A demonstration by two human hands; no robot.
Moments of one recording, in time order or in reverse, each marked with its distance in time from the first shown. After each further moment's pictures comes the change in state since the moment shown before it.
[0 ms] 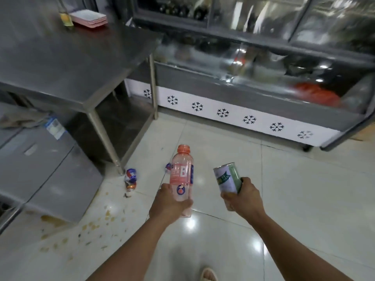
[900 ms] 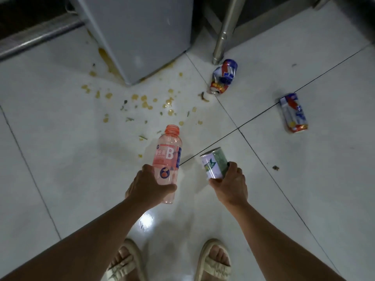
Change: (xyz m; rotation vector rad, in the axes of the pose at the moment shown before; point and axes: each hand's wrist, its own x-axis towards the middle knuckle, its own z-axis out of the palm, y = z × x) left_hand 0.197 -0.492 0.090 -0.119 0.232 -0.624; right_hand 0.095 0.154 0.575 -0.502 -0.504 -0.419
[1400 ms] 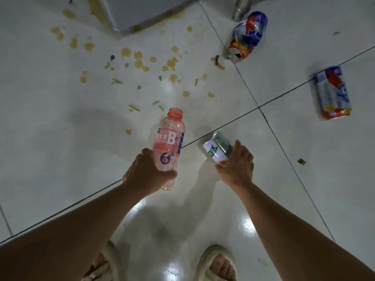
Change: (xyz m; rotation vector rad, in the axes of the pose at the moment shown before) left_hand 0.100 -0.055 0.082 -0.012 0.016 0.038; right_hand 0.092 0.056 0.110 -0.229 -0.030 -0.038
